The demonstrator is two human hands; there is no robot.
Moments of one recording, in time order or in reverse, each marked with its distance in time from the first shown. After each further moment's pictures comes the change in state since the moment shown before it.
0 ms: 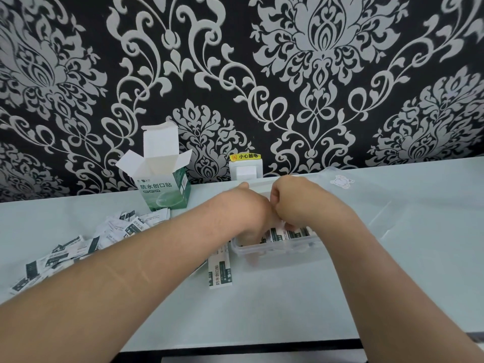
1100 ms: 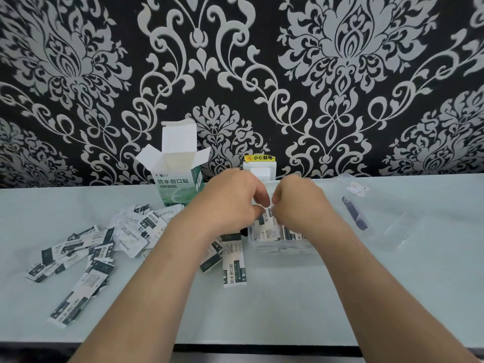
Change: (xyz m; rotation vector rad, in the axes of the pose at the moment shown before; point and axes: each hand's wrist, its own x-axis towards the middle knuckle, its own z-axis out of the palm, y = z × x) left_hand -0.032 -0.037 0.052 -0.814 0.715 -0.230; right_hand 0.006 -0.022 0.019 -0.028 0.205 -0.029
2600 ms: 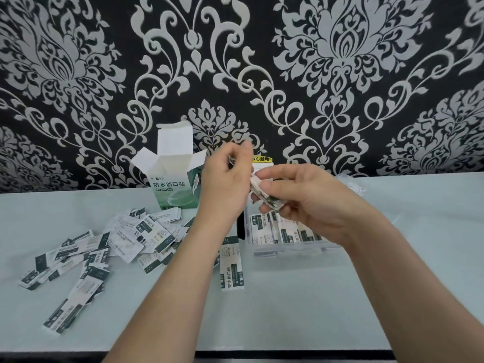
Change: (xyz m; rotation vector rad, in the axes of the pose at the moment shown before) left_hand 0.012 0.014 0.011 -0.942 0.609 -0.164; right_hand -0.020 0.007 -0.031 1.176 -0.358 -0.062
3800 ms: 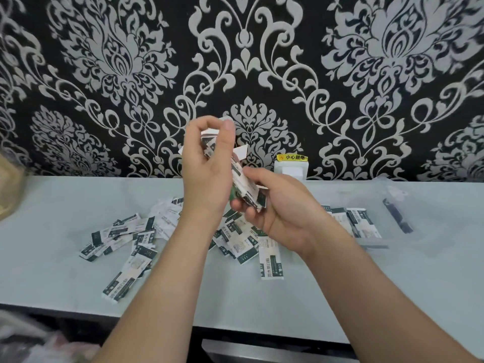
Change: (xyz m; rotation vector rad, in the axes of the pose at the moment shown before) left_hand -0.006 0.005 -0.076 -0.151 0.244 0.173; right_hand 0.018 0.006 0.099 0.439 -0.069 0.133
